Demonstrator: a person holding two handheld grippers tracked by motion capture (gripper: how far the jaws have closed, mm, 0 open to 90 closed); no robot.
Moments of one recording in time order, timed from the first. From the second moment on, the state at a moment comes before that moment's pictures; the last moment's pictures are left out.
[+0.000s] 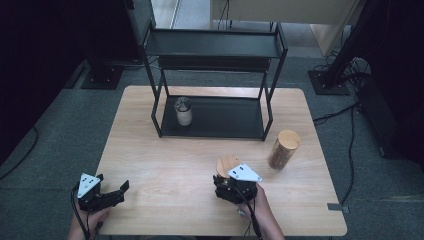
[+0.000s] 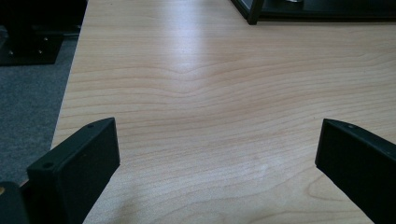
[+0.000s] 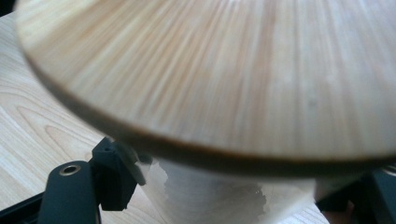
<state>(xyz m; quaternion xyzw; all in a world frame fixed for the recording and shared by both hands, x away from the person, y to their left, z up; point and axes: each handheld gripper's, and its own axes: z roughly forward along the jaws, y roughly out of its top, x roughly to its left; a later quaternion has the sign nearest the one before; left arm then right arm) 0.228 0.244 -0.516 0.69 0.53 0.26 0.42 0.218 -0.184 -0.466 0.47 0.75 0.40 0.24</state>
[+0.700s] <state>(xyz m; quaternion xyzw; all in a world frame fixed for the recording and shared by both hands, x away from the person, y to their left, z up) 0.228 0.244 -0.516 0.69 0.53 0.26 0.42 0.243 -0.171 -0.462 0.48 0.74 0.40 0.24</state>
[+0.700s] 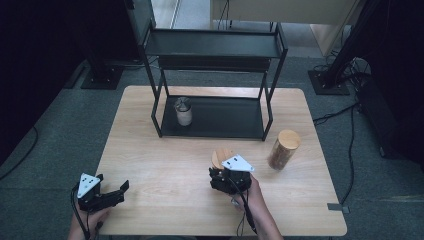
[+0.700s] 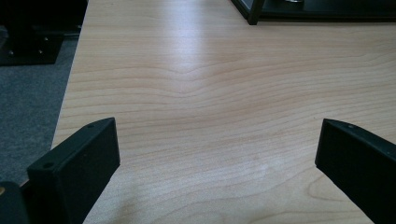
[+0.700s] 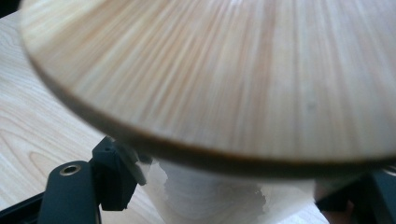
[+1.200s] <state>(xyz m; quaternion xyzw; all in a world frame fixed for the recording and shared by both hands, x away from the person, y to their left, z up) 0.228 0.244 -0.516 0.69 0.53 0.26 0.42 0.273 -0.153 -0.457 0.48 0.75 0.39 0.24</state>
